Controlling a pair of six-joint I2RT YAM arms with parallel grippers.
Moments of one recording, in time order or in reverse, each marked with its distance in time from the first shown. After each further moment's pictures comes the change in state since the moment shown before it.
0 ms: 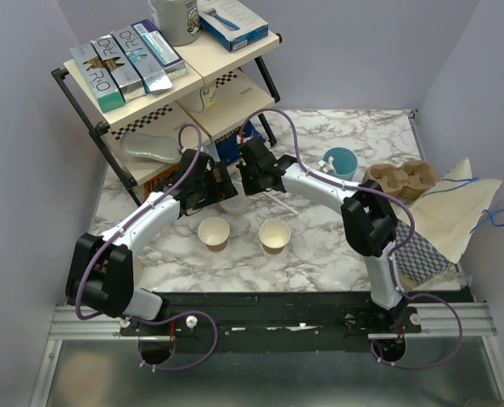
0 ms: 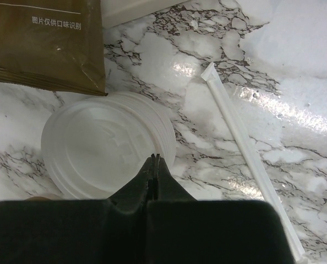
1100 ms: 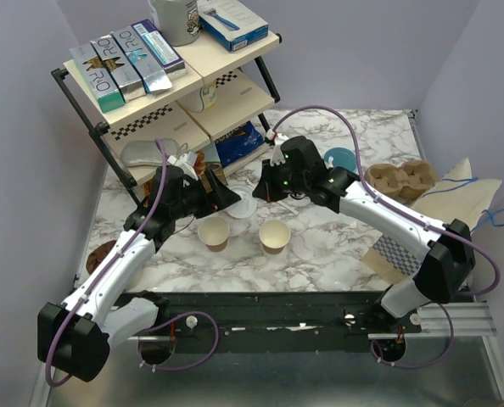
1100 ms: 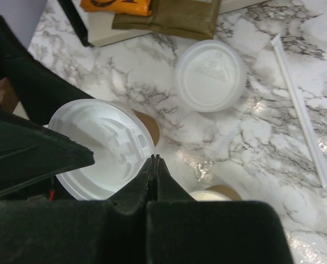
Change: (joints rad) left arm 0.006 -0.396 -0.161 0.056 0.246 -0.108; right arm 0.000 -0.551 -0.360 0.078 -0.246 0.058
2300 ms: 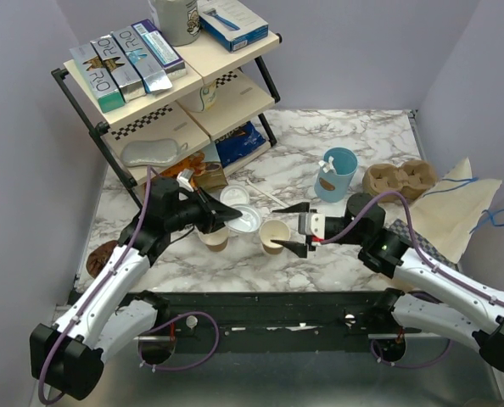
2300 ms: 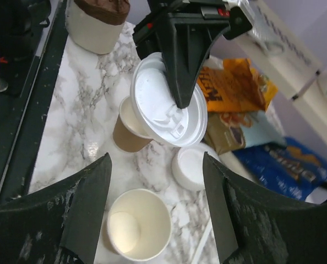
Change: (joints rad) left arm -0.025 -0.130 -0.101 0.017 0.231 -0.541; right arm 0.019 -0.640 -0.684 0.533 -0.462 -0.972
